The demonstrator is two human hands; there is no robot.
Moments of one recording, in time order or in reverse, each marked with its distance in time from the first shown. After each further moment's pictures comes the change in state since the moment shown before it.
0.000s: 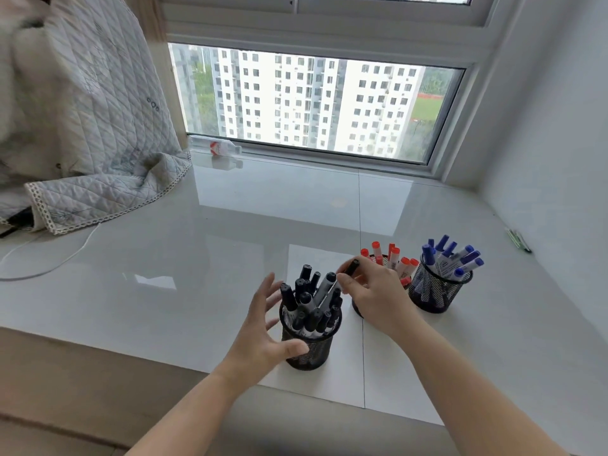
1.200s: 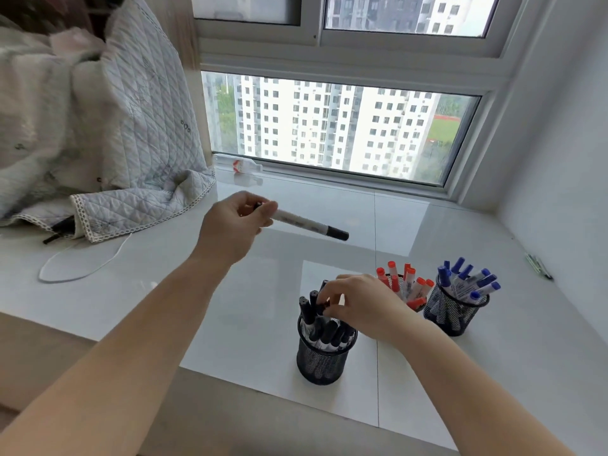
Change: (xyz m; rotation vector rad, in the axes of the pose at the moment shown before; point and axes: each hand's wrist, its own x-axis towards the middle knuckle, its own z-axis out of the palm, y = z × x) left_hand 0.070 0.134 -0.082 0.080 0.418 0.069; right_hand 0.014 -0.044 0.003 -0.427 -0.356 -0.206
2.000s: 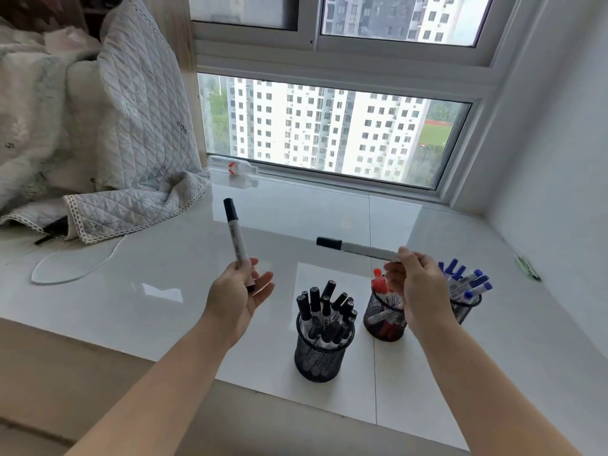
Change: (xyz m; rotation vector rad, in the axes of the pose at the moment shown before) left_hand -0.049 -0.059 0.014 -0.697 0.052 -0.473; right_hand -0.015 0.034 -0.011 1.320 0.773 0.465
